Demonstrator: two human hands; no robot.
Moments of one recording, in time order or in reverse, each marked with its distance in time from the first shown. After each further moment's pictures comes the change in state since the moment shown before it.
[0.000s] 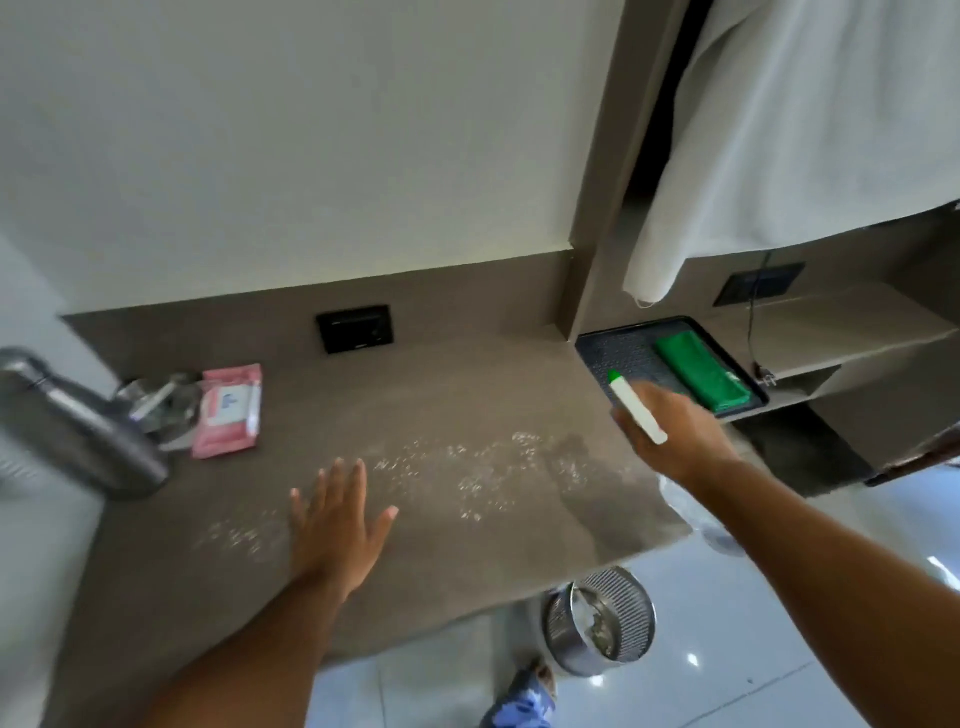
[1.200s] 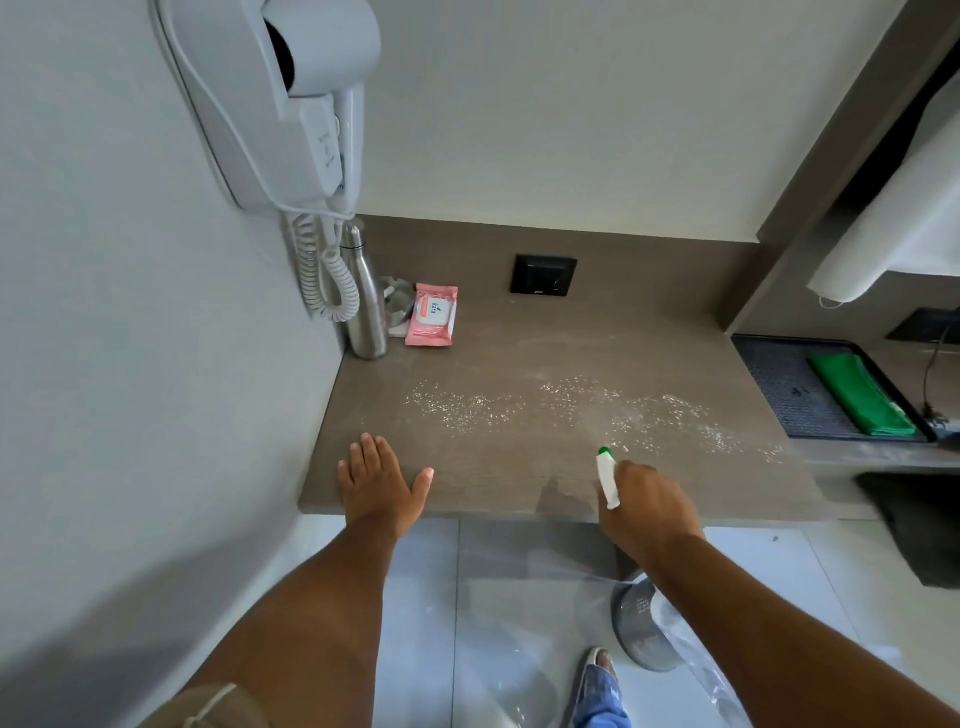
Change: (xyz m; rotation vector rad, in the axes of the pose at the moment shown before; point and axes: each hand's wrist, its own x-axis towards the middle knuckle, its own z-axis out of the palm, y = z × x) left_hand -0.132 -0.158 0.028 -0.114 0.010 -0.390; right_hand -0.155 -0.205 0.123 -0.136 -0.170 -0.052
